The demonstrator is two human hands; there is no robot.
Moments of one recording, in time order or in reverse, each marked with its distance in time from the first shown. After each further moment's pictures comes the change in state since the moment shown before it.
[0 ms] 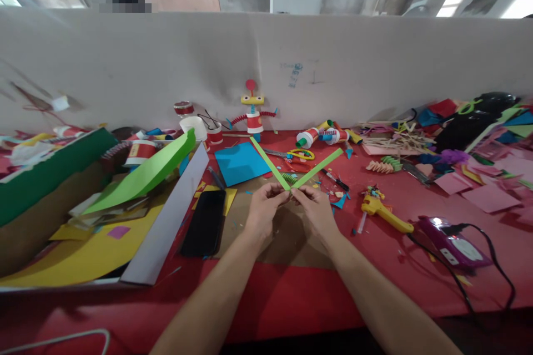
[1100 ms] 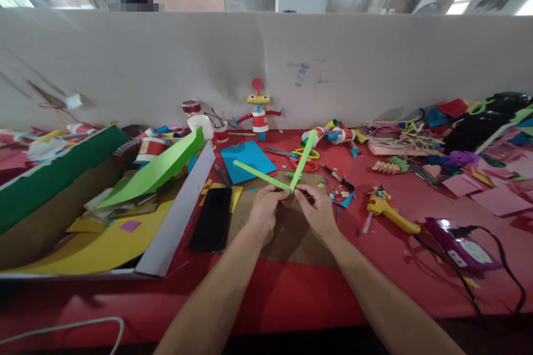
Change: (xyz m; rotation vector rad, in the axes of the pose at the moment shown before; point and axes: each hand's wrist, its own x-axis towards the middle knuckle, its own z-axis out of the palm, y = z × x) left_hand 0.005 0.005 -0.006 -0.063 0.052 -0.185; right_hand -0.005 0.004 -0.001 -0.294 0.000 -0.210
